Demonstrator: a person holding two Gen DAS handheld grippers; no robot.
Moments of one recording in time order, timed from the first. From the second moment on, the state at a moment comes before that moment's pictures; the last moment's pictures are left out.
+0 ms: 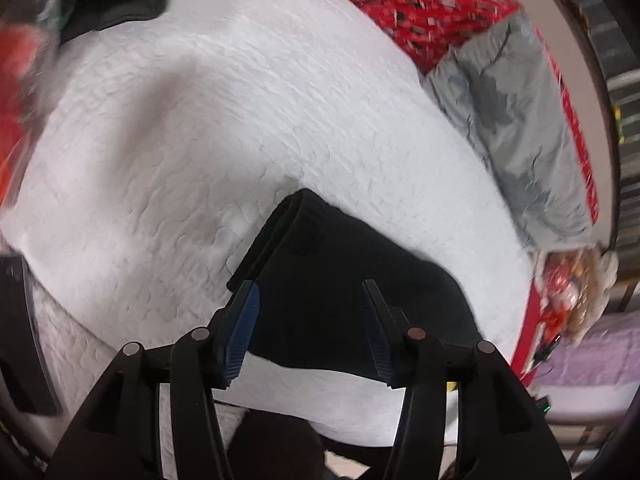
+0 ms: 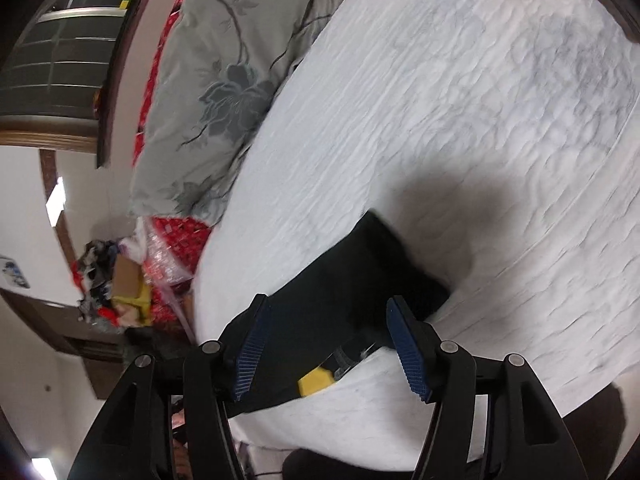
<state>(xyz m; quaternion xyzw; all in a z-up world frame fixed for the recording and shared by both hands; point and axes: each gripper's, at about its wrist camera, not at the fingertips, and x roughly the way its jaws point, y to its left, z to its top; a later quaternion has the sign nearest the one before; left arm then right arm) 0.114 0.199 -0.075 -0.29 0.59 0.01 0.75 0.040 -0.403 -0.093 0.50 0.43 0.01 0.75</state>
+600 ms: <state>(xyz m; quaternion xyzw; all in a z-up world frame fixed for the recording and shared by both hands) 0.127 0.188 -0.089 -0.24 0.61 0.04 0.75 0.121 -0.375 -0.026 0.27 0.45 0.05 0.85</state>
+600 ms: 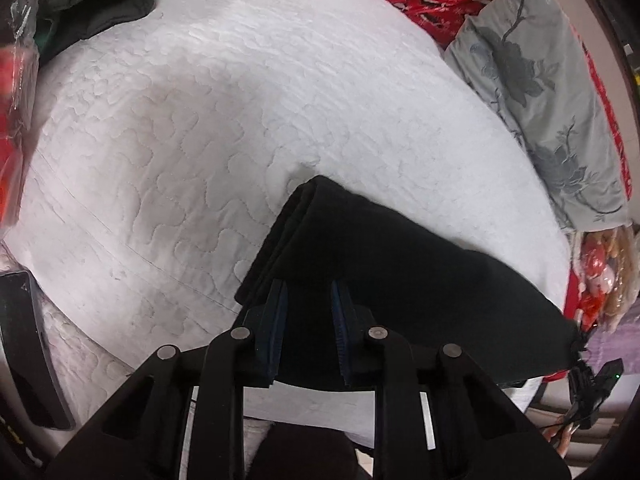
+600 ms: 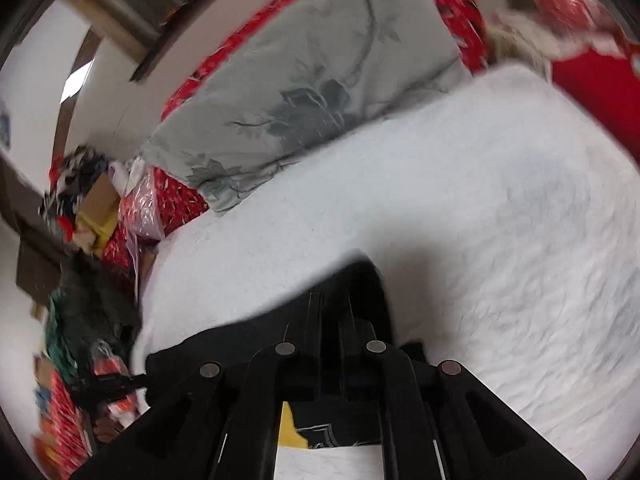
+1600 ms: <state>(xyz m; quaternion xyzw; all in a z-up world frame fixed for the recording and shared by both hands) 0.067 0.181 -0.100 -0.38 0.61 -0.03 0.70 0.051 -0.382 -0.129 0.52 0.46 0.01 0.72</state>
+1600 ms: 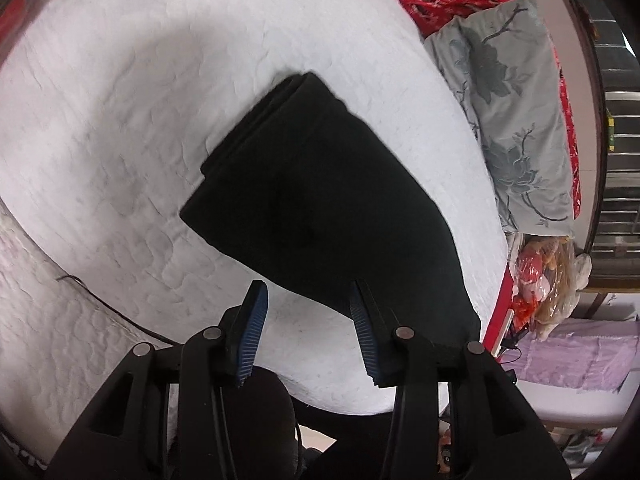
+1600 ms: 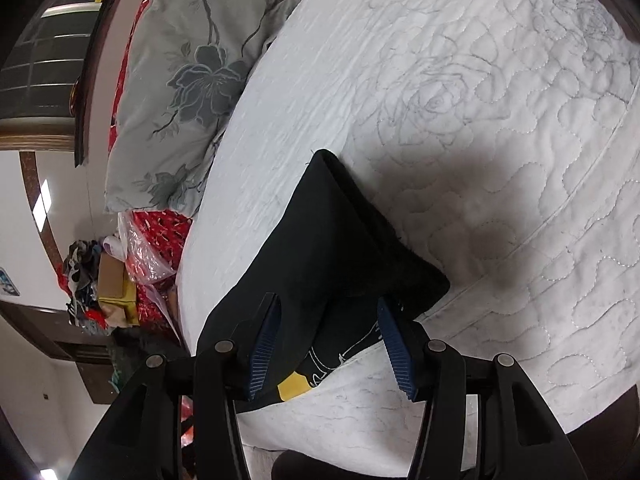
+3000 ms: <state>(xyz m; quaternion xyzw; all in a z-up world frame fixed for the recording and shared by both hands) 0.080 0.202 -0.120 -0.39 0.61 0.03 0.69 0.052 -0.374 -0.148 0.49 0.49 0.03 0.72</state>
